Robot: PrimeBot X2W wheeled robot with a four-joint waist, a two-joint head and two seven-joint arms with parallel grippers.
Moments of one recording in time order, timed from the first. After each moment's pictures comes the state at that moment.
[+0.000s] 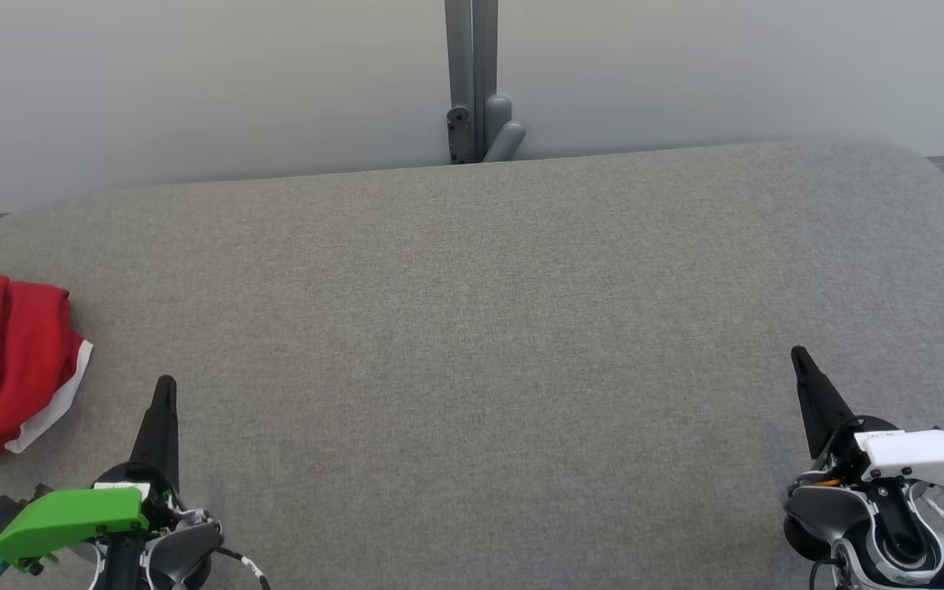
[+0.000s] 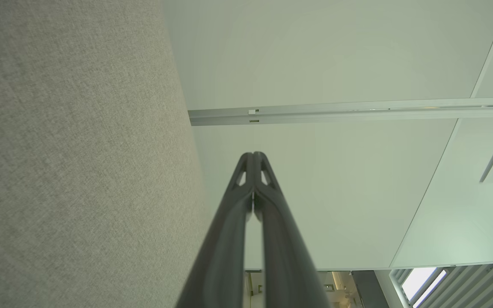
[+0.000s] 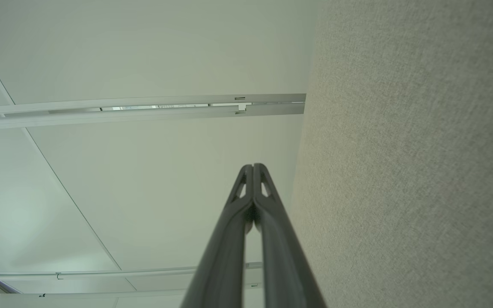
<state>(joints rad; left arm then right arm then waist) -0.11 0.05 0.11 0.25 -1.61 -0.13 0.11 -0.13 -0.05 -0.12 0.26 1.61 0.13 0.12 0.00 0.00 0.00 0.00</state>
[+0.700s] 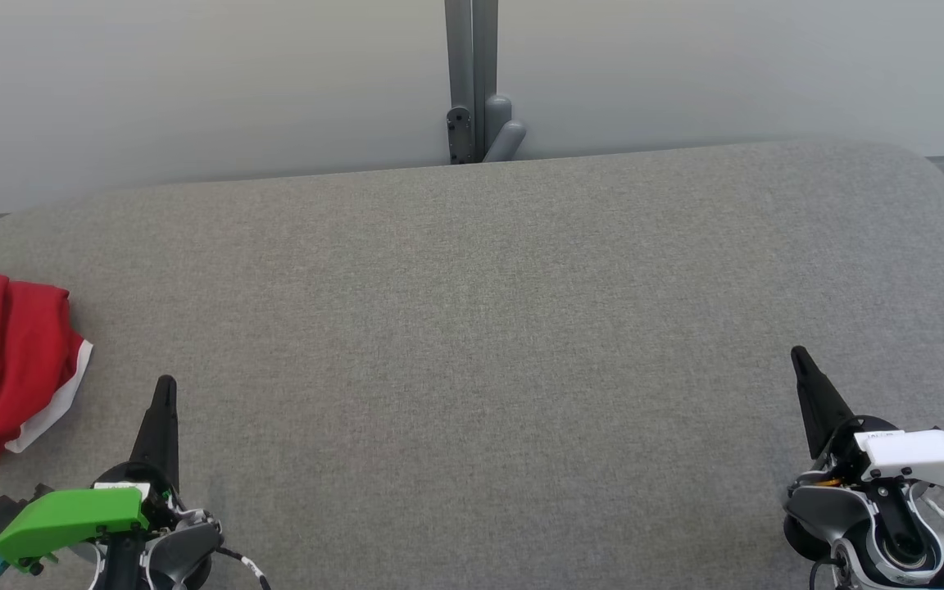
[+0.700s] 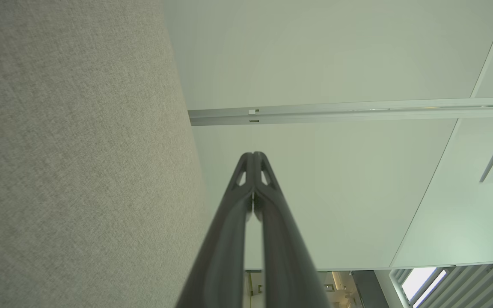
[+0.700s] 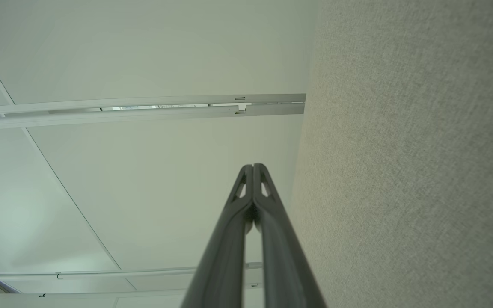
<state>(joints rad) -0.11 0.05 0.11 0.25 -1.61 -0.13 0.11 -0.13 -0.05 -0.12 0.26 1.61 0.13 0.12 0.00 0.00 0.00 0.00</state>
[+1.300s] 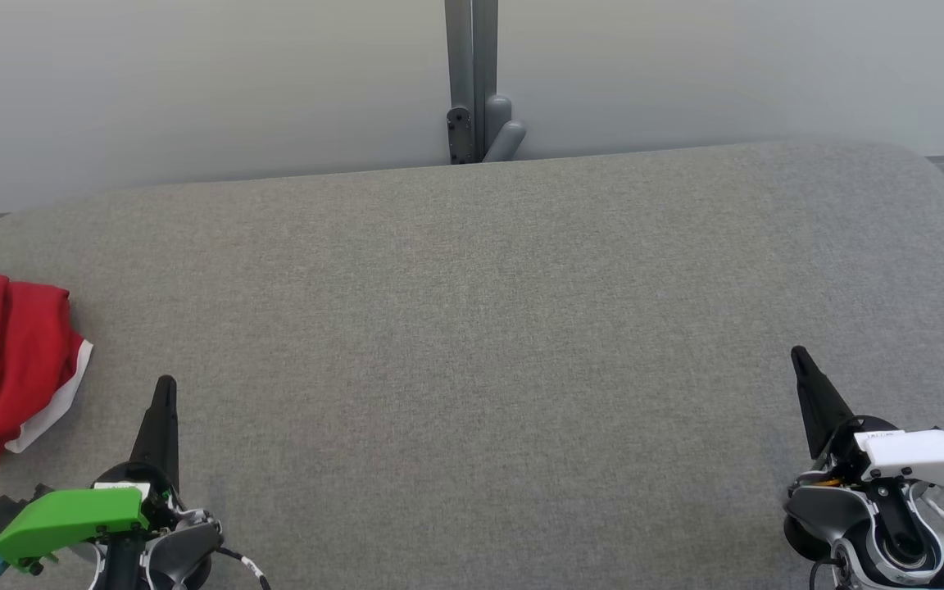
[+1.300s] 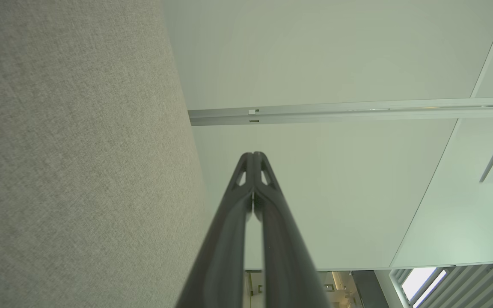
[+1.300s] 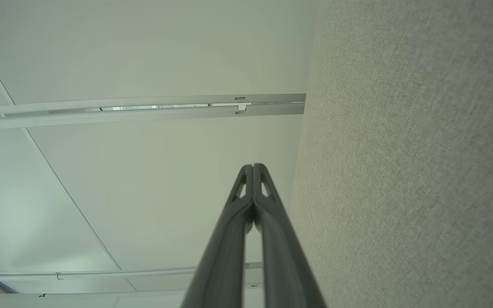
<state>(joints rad) -0.11 0.05 0.11 0.25 -1.61 -0.13 0.11 -0.13 -0.05 -0.12 0.26 1.61 0.13 0.12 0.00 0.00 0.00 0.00</state>
